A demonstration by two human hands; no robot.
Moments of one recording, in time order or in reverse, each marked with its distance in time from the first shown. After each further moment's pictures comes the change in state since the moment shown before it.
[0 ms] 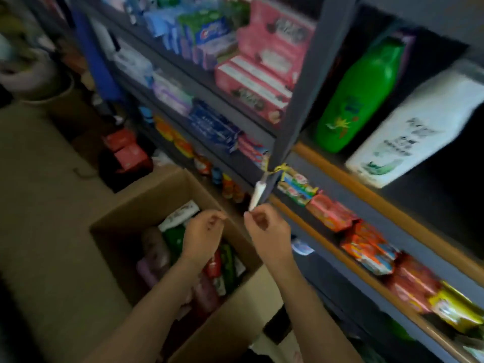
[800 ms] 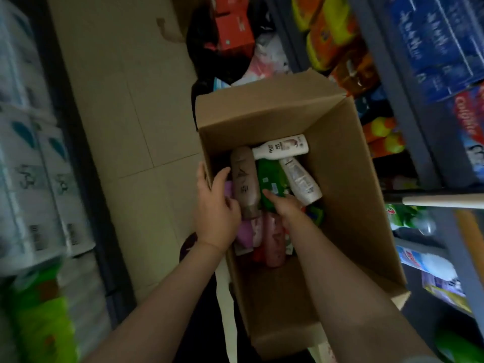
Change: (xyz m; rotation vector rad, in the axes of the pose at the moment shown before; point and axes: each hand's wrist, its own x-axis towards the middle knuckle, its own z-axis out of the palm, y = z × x) left_hand -0.012 -0.217 -0.106 0.236 0.408 -0.395; right_hand 0.047 0.156 0.334 -0.081 -0.553 0.902
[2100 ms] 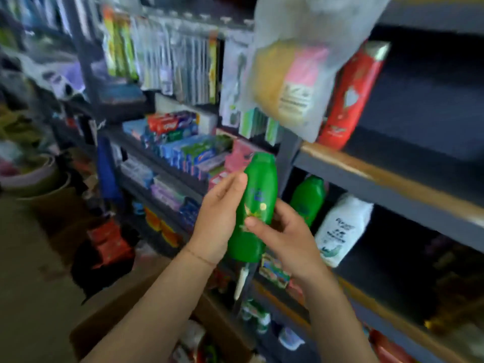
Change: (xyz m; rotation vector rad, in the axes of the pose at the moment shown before) left_hand -0.170 0.442 -0.145 -1.146 -0.668 0.577; right_hand -0.475 -0.058 -0.308 0.348 0.278 -1.360
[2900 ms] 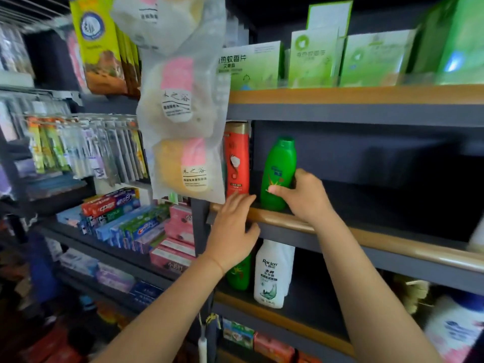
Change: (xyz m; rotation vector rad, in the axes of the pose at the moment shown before) left_hand 0.058 -0.021 0.145 1.124 -0.379 0.688; right_hand 0.056 -0.105 -0.202 -0.807 0.497 -0.039
